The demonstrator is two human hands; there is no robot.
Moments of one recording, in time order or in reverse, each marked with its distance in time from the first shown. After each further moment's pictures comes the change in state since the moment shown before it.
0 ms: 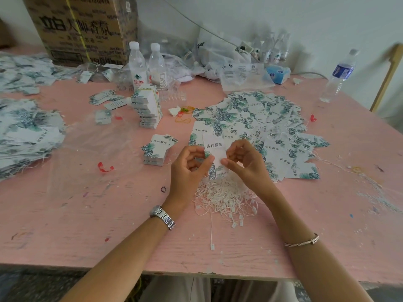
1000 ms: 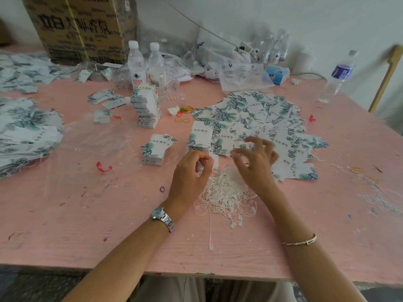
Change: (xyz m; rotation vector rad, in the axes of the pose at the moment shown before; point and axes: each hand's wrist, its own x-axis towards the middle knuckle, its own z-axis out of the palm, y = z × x) left_hand -0.003 0.004 -0.001 0.505 -0.108 0.246; right_hand 0.003 0.002 -0.010 -1.036 0.215 0.069
